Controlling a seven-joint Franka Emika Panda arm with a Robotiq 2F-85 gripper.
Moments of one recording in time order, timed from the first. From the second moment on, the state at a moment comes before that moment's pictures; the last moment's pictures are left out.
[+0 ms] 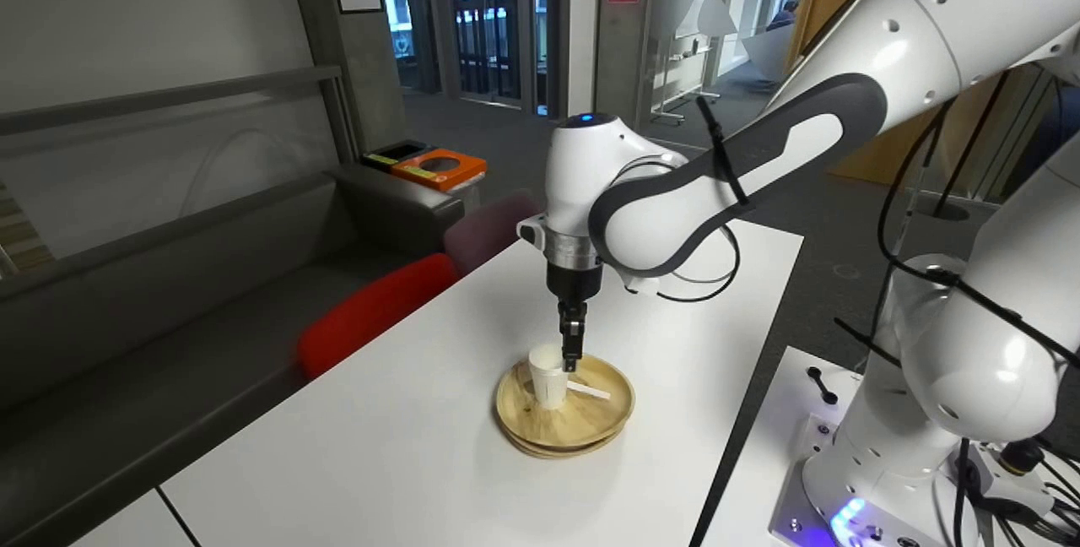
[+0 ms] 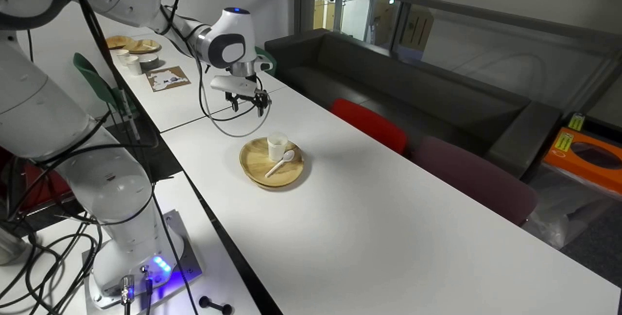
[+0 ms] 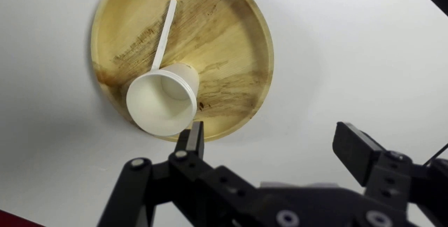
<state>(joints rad) 0.22 -0.26 0.18 -2.51 0.12 2.31 -0.34</state>
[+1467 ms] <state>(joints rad) 0.20 -0.08 0.15 -2.45 0.06 2.32 -0.34</state>
